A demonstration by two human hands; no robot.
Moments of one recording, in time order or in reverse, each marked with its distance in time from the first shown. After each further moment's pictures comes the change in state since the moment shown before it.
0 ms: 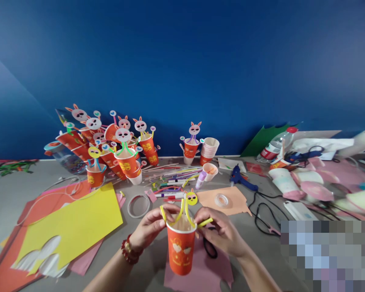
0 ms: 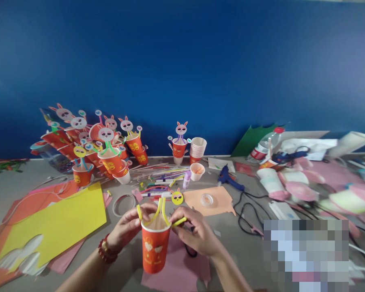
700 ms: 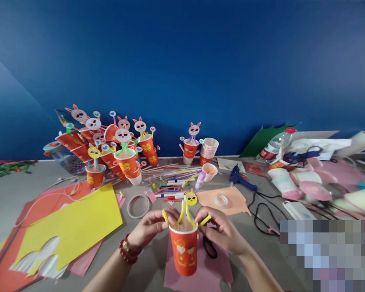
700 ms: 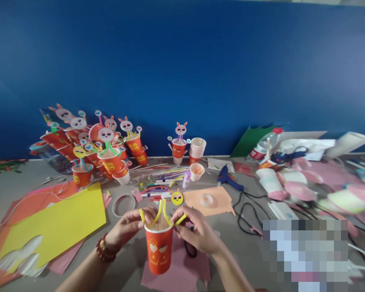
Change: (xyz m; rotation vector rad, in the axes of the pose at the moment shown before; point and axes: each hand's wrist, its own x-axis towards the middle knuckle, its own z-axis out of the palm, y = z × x) left_hand 0.008 0.015 0.005 0.128 -0.064 -0.052; right_hand -0.001 0.000 -0.004 0.028 -0.038 0.174
